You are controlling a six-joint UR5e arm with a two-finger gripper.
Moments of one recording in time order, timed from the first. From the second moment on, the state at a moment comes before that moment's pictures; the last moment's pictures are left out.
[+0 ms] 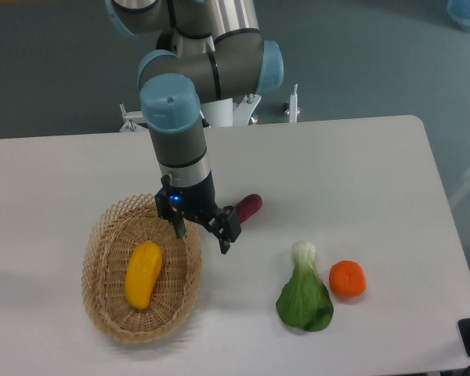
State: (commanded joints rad) arm 2.22 -1.82 -1.80 -0.75 1.61 0.73
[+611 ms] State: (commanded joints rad) arm 2.18 -1.82 -1.82 -0.73 1.60 0.57
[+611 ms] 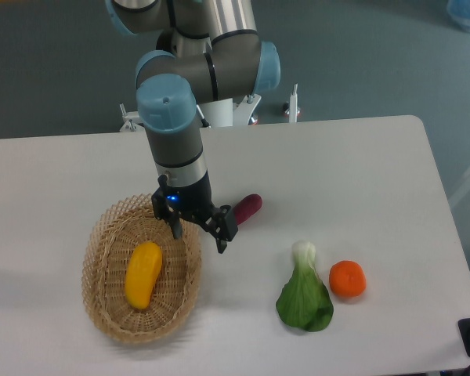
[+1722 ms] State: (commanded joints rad) arm 2.06 -2.00 -1.83 -0.73 1.51 0.35
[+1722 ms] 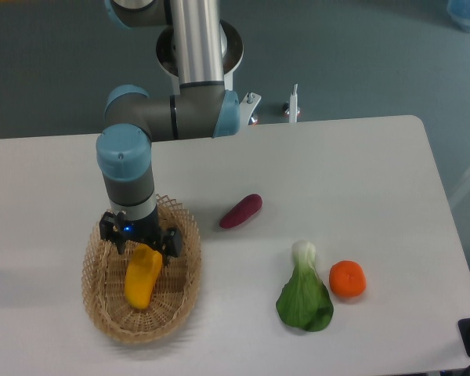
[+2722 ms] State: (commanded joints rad) arm 2.07 -1.96 -1.80 -0.73 1.52 0.37
